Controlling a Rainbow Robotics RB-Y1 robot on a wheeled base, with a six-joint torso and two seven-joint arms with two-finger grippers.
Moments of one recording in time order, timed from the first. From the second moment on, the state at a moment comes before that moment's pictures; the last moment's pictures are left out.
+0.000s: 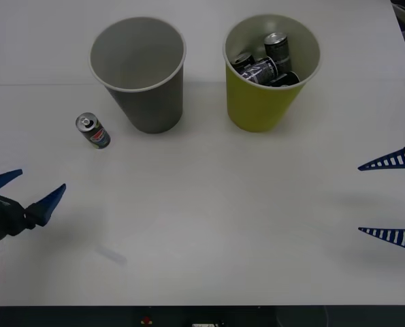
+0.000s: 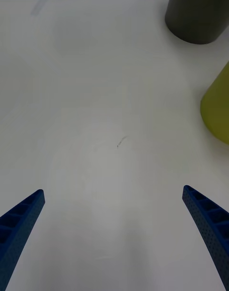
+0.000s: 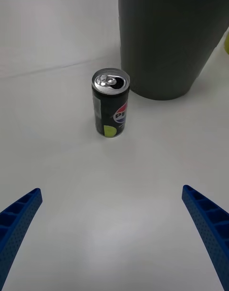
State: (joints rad) right arm 0.26 -1.13 -0.26 -2.01 1.31 -1.13 -0.09; left arm 0.47 1.11 -0.11 -1.99 -0.72 -0.01 0.04
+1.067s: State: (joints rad) right arm 0.26 -1.13 -0.26 -2.01 1.31 -1.13 -0.09; left arm 0.08 1.17 -0.64 -1.78 -1.46 0.50 0.92
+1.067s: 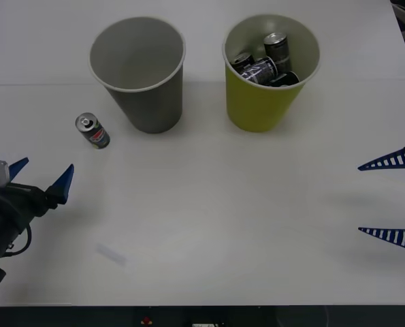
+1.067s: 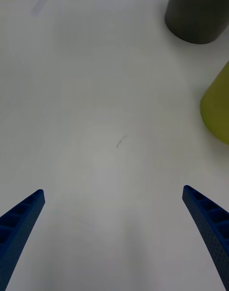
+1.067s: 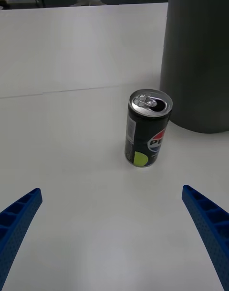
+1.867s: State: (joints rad) right arm 0.26 -1.13 -0.26 -2.01 1.31 -1.13 -0.09; left arm -0.34 1.02 -0.99 -1.41 -1.50 0.63 1.02
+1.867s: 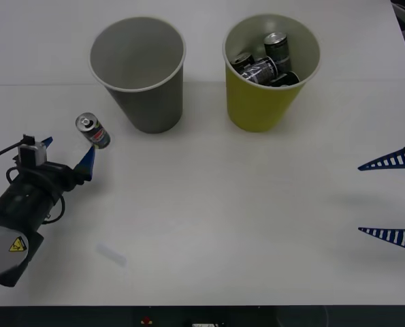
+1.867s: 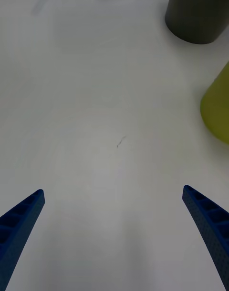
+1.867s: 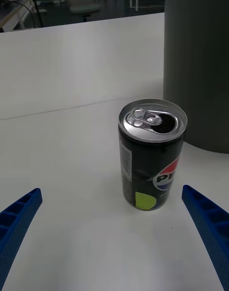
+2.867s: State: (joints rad) right arm 0.26 -1.13 -0.26 -2.01 1.31 -1.13 -0.09; left arm -0.56 0.84 -1.12 -1.15 -1.48 0.61 1.12
